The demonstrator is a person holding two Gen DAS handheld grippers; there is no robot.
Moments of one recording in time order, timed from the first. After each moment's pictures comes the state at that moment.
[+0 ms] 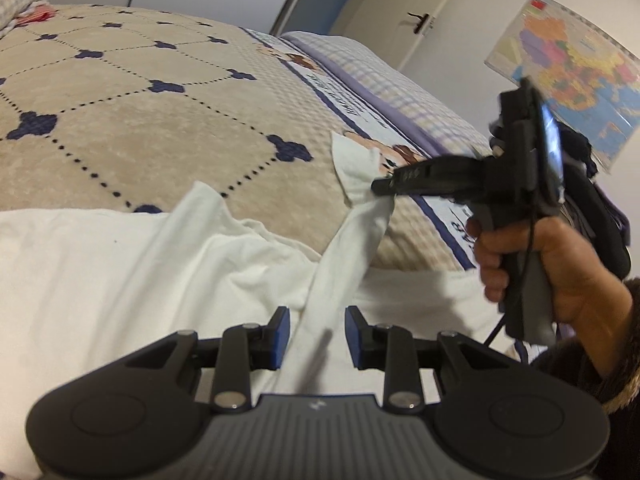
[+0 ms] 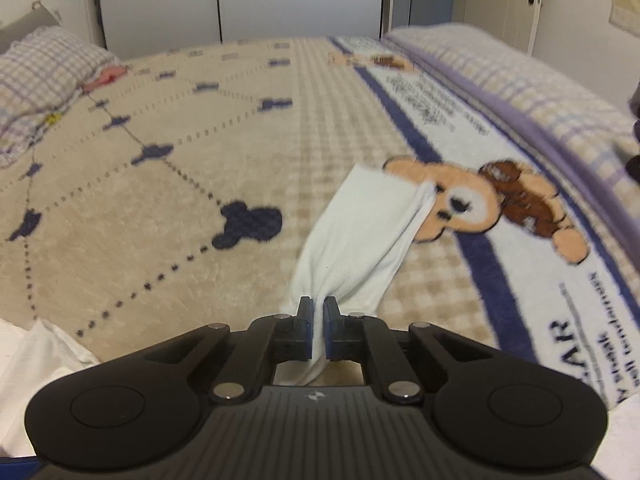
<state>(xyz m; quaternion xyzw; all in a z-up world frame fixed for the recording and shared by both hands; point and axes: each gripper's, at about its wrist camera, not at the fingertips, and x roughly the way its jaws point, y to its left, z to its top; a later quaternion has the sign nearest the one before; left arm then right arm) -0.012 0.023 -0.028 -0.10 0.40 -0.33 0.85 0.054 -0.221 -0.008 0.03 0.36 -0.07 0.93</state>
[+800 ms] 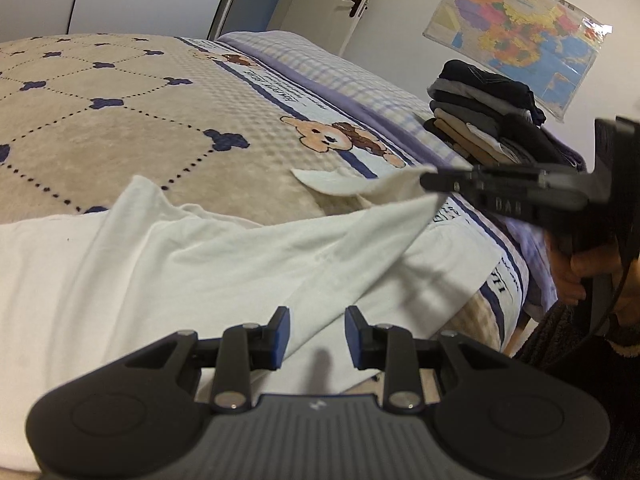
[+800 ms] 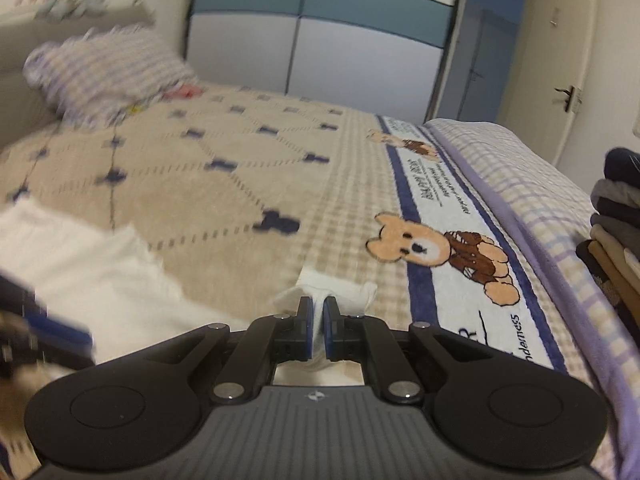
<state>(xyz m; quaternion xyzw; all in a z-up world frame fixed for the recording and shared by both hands) -0.042 0.014 -0.029 -0.05 0.37 -0.40 0.84 -0.076 -0.228 0.020 -0.10 0.30 0.01 0.95</state>
